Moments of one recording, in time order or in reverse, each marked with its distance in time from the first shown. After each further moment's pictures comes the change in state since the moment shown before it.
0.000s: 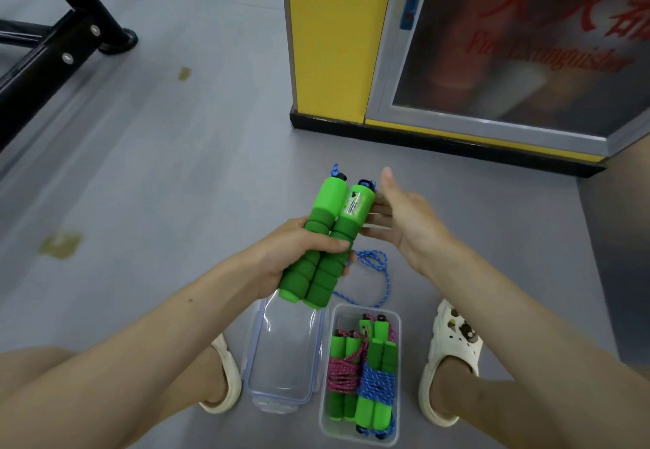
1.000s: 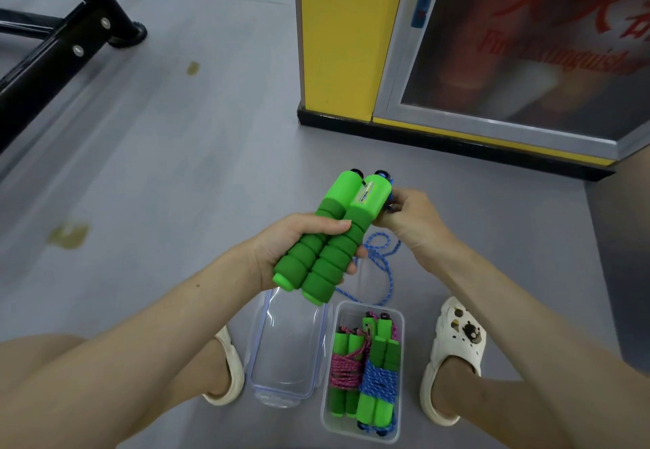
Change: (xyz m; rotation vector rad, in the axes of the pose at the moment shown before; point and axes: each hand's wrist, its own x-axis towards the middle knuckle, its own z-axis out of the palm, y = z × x) left_hand -0.006 0.004 -0.005 -0.180 -0.166 -0.033; right_hand 0.001 0.007 -0.003 -0.351 -0.067 -0.257
